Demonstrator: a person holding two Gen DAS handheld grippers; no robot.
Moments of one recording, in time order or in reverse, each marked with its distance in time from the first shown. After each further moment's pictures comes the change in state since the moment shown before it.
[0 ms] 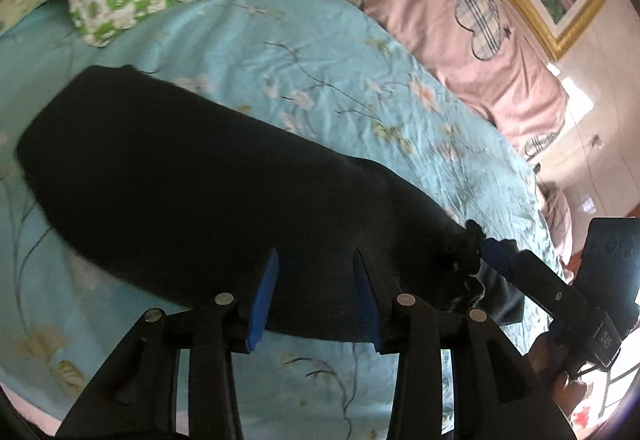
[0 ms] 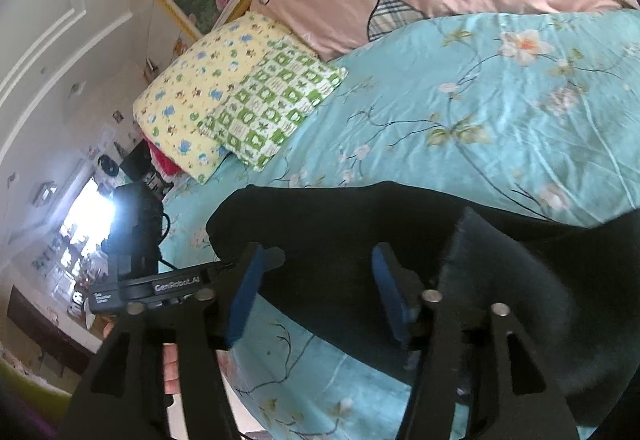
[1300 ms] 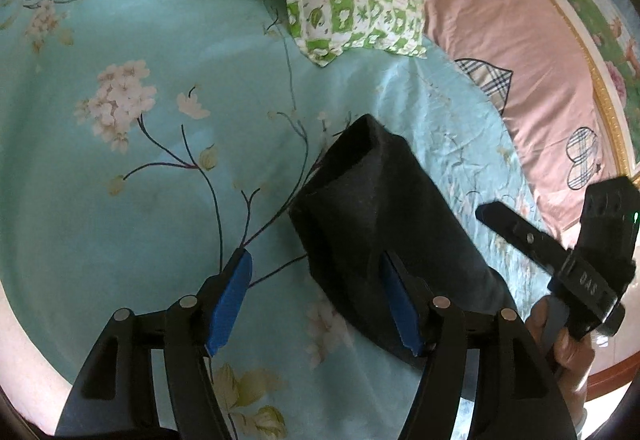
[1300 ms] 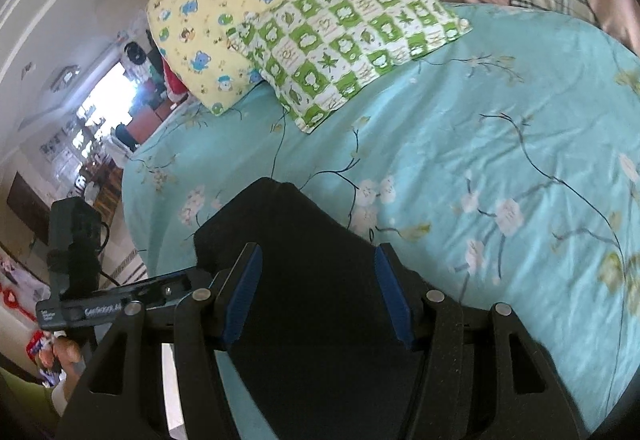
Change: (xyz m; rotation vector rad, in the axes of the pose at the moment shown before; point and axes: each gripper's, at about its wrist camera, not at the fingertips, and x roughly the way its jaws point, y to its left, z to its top) left arm -0.047 0.142 0.012 -0.390 -0.137 0.201; right arm 0.196 0.075 0.077 -0.301 0.320 0.084
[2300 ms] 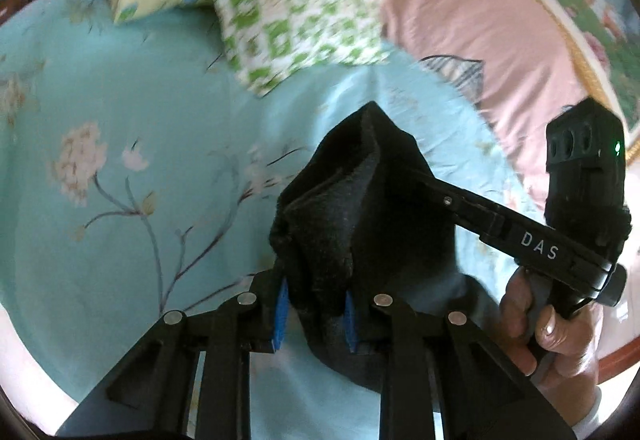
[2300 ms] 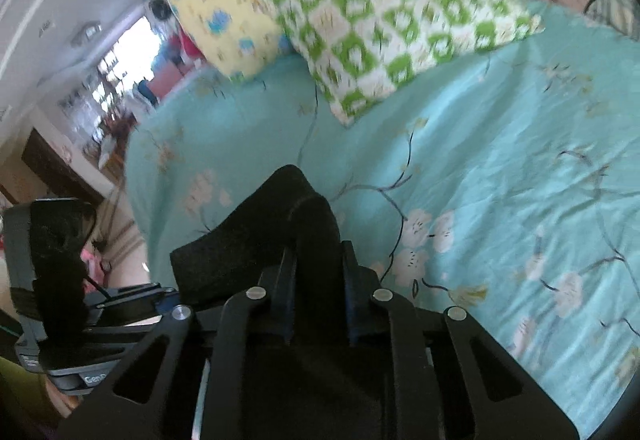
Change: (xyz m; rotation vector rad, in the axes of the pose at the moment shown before) left arm -0.014 -0.070 0.007 0.137 -0.075 -0.008; right arm 0.040 0.020 0.039 -0.099 0.105 0.083
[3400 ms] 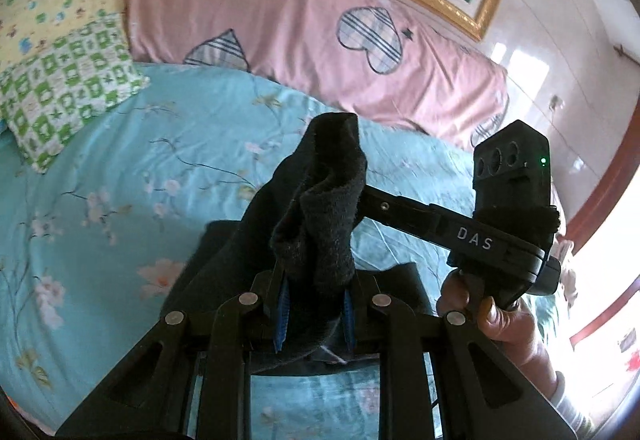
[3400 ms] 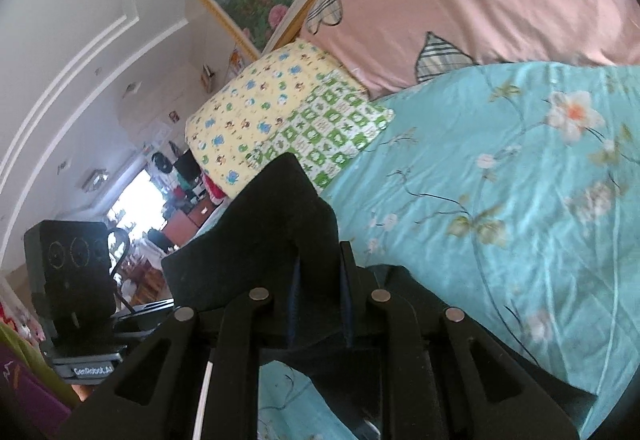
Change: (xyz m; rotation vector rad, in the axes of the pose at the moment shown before) left arm -0.051 -0.242 -0.112 0.483 0.011 -0.298; right arm -0.251 -0.065 -0.168 0.275 -0.503 0.024
